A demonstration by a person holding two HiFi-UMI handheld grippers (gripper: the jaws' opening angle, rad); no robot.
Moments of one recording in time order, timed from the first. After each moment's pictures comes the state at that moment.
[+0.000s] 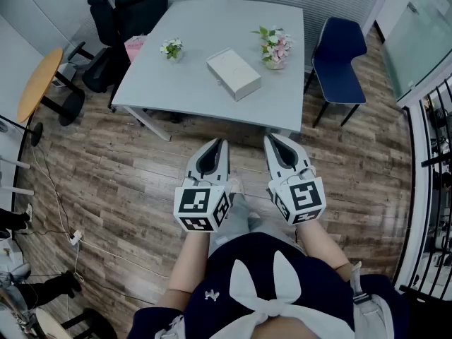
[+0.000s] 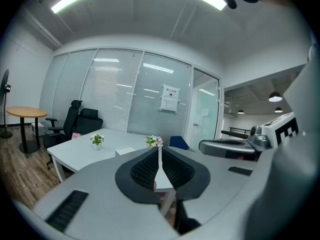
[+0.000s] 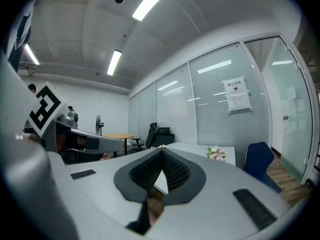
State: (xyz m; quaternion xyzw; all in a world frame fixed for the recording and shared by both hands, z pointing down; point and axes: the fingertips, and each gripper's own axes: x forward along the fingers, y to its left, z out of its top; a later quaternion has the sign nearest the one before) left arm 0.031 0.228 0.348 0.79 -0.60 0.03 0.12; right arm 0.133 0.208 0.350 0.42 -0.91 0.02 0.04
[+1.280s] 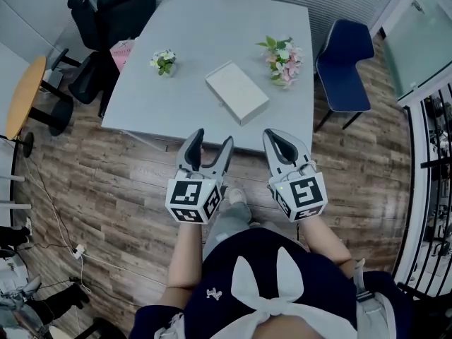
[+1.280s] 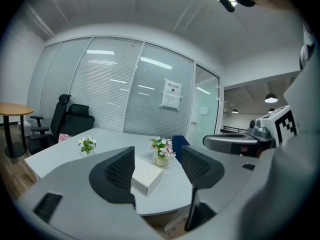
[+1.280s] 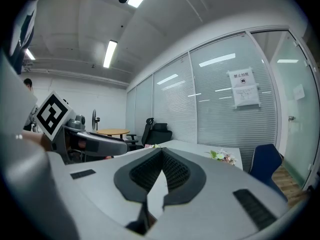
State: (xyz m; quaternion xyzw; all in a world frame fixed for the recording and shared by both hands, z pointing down) left arm -0.034 0.056 0.370 0.81 -0.57 0.03 0.13; right arm 0.075 0.048 0.360 0.42 -0.90 0.02 0.07
